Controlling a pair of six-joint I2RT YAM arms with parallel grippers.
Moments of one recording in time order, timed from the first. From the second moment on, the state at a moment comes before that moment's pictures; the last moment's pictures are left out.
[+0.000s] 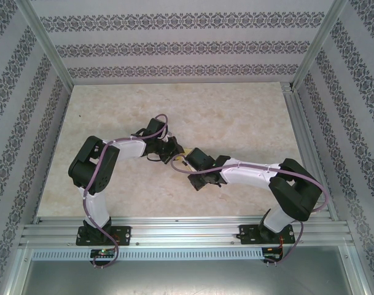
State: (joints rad) left arm -0.49 1.89 1.05 -0.10 0.67 -1.17; right arm 0.89 1.59 0.86 -0.44 0.05 0.16
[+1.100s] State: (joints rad) left arm -0.44 1.62 0.95 -0.23 0.57 -0.96; right arm 0.67 1.66 0.69 0.07 -0.48 0.49
